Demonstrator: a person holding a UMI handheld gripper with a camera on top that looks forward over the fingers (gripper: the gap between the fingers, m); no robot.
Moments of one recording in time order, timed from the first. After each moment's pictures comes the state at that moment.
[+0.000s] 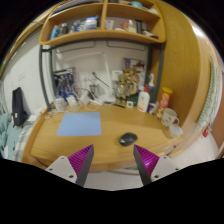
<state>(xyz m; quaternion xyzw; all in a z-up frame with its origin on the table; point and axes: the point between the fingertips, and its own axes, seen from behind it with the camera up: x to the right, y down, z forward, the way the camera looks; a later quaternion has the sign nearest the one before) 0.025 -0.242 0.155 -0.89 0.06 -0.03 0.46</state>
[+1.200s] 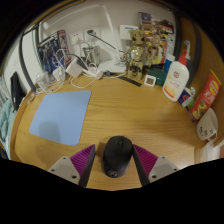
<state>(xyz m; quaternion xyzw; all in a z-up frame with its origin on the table) 0.075 -0.055 -0.017 -0.95 -0.02 0.05 0.30</state>
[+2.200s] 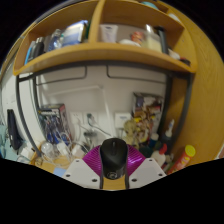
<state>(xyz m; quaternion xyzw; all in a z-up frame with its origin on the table) 0.066 0.087 0.284 -0.84 0.03 -0.02 0.55</state>
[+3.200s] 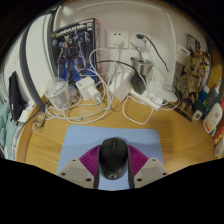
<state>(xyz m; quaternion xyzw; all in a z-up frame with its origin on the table) -0.145 0.097 -0.010 -0.94 -0.03 0.03 0.34</state>
